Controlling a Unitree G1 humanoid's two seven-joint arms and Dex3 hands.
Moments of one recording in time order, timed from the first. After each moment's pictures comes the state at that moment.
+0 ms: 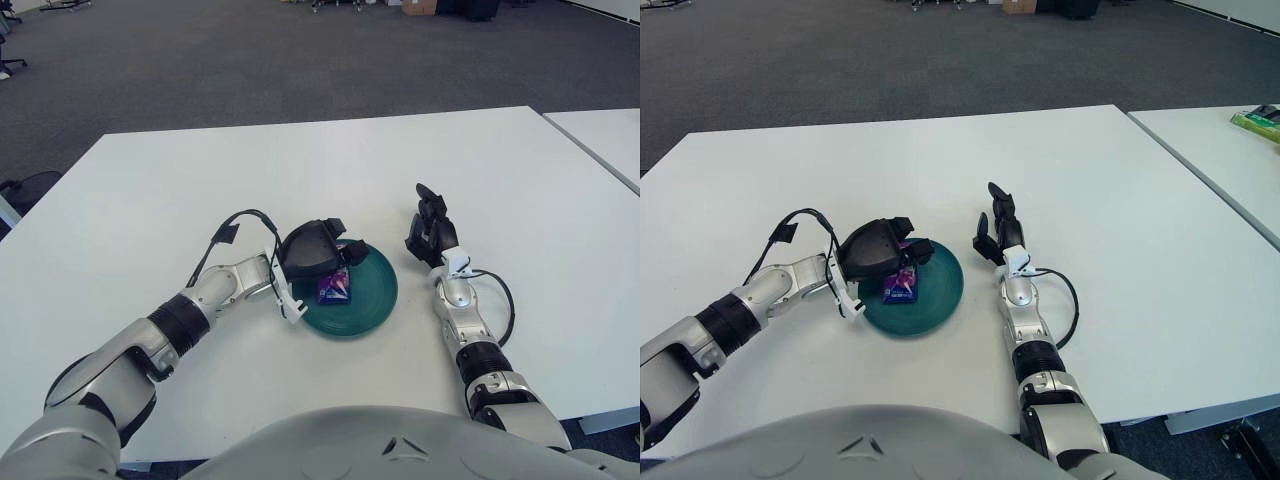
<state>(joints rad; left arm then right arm) -0.40 0.54 -0.77 0.23 1.14 -0.49 0.35 -0.19 -0.01 0.02 0.69 -0.07 -0.47 -0.11</state>
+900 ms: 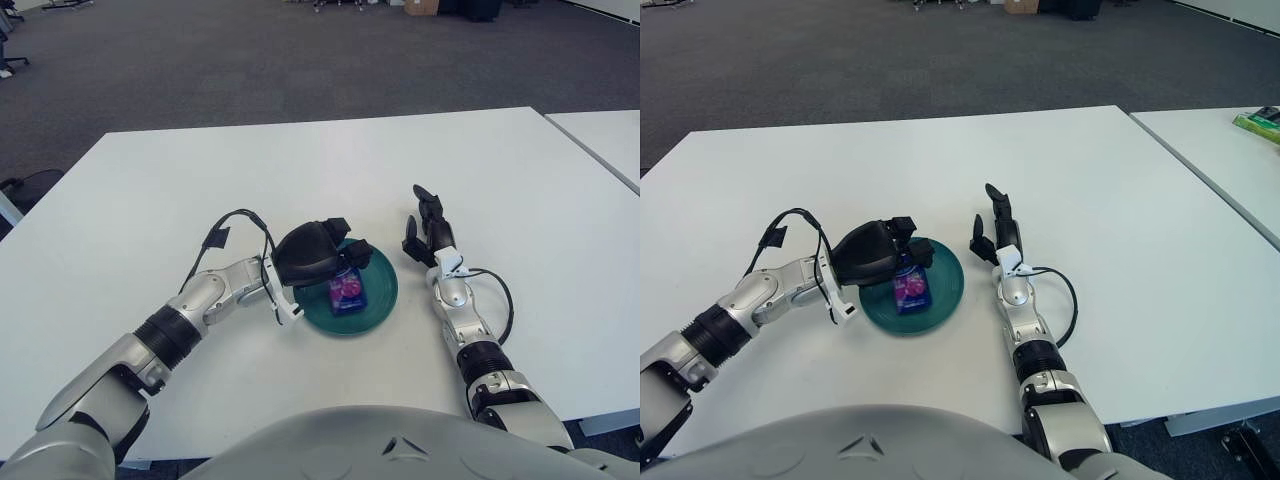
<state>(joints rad) -0.31 0.54 -0.63 0.14 1.00 -0.61 0.27 -0.20 -0.04 0.07 0.69 -0.18 -0.44 -0.21</state>
